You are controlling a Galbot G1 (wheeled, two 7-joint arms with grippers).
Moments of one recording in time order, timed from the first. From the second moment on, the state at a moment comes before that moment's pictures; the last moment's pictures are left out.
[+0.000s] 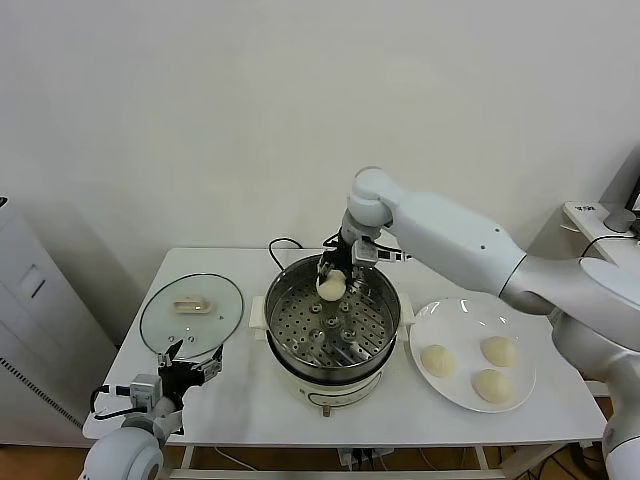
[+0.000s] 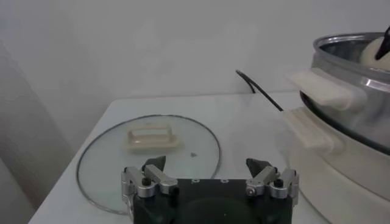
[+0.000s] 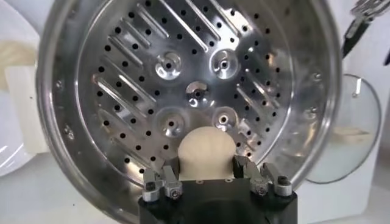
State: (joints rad) left arm 1.36 -1.10 -0.42 -1.94 -0.43 0.40 -0.16; right arm 0.27 1.20 -0.85 1.13 -0.52 0.82 -1.16
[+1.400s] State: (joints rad) left arm 1.36 -1.09 -0.42 -1.96 -0.44 0.40 -0.17; right arm 0.69 0.85 -1.36 1.15 0.34 0.52 -1.22
